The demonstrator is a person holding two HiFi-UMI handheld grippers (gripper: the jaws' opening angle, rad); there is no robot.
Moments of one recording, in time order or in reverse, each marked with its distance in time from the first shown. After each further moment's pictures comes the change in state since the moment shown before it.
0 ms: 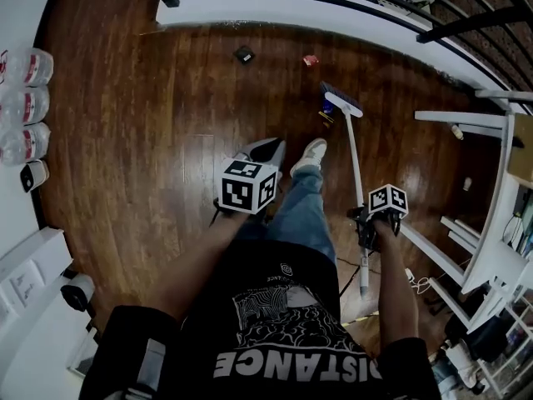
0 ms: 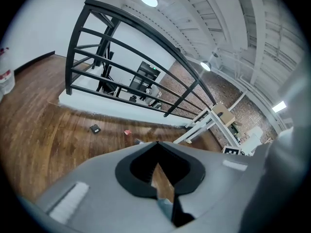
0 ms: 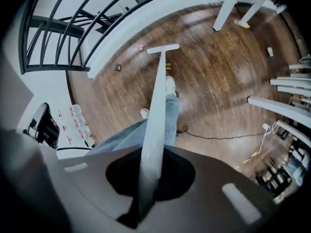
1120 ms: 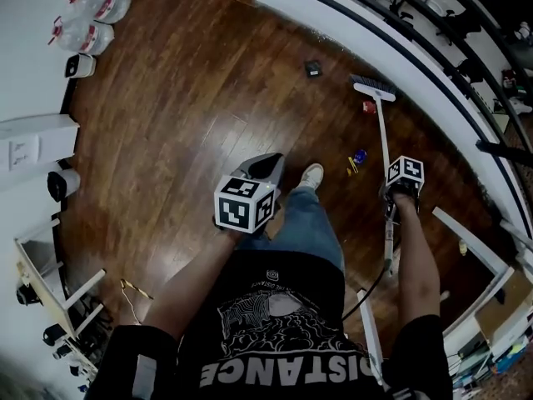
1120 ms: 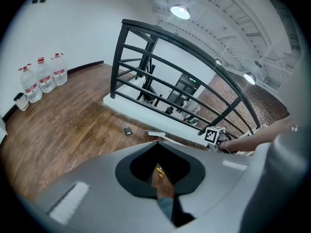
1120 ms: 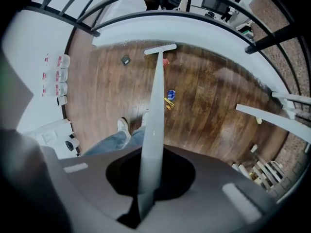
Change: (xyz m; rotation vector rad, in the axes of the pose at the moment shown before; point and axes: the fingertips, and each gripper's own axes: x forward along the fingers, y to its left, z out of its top) left arm -0.009 0.026 0.038 -0.277 -0.162 0.428; right arm -0.051 0.066 0.301 -0.530 0.134 -0.402
